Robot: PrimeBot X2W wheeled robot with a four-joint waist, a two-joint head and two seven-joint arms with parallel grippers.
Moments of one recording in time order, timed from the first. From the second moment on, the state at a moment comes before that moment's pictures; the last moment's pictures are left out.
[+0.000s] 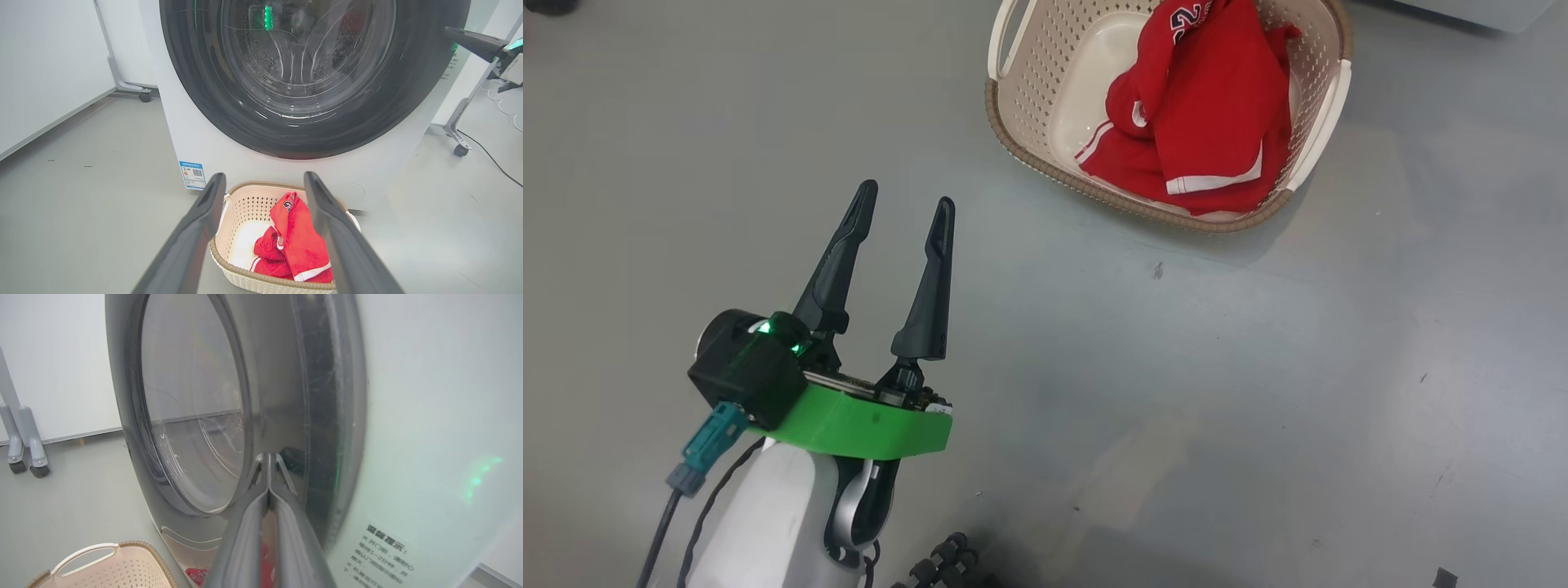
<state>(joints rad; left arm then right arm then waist) -0.30 0.03 -0.35 -0.05 -0.47 -0.03 -0.26 -1.18 -0.66 0.55 0.46 0.52 0.15 -0.18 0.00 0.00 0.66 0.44</state>
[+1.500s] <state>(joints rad) -0.15 0.03 -0.16 0.13 -0.34 -0.08 -0.26 -0.50 -0.36 0.41 0.46 0.63 0.09 -0.25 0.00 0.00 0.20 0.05</state>
